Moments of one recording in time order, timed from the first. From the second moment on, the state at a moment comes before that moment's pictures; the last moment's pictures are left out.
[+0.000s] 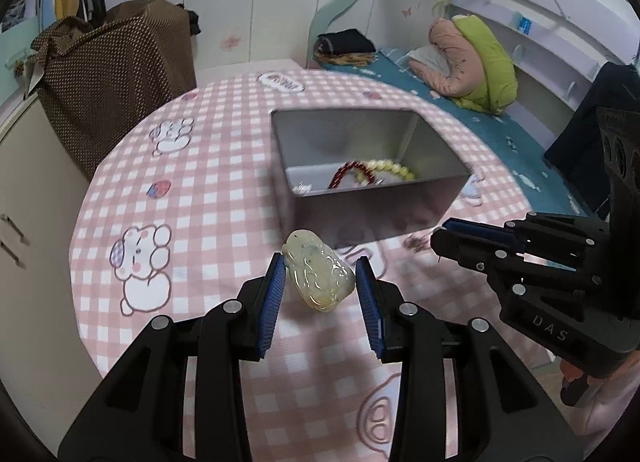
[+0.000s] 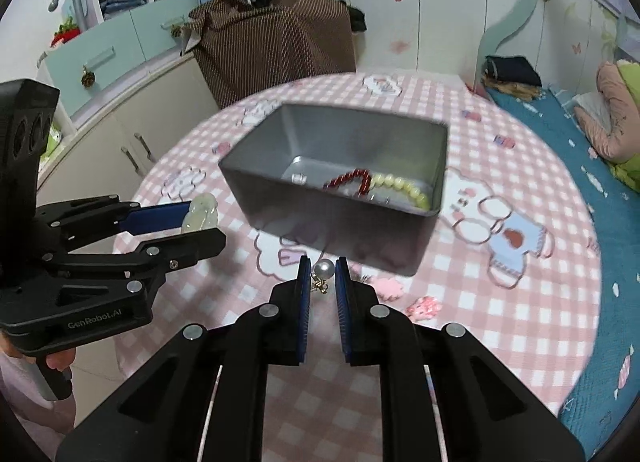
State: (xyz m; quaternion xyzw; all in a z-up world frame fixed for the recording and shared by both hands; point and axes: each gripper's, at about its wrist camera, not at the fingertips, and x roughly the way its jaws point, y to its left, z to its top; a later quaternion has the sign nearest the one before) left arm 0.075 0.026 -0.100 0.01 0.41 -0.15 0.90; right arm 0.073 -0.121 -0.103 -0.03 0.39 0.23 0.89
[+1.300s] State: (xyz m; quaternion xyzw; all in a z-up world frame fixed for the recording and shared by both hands) left arm 0.166 -0.005 -0.096 0.01 0.43 -0.16 0.89; right arm 0.151 -0.131 -0.091 0.01 0.39 0.22 0.89
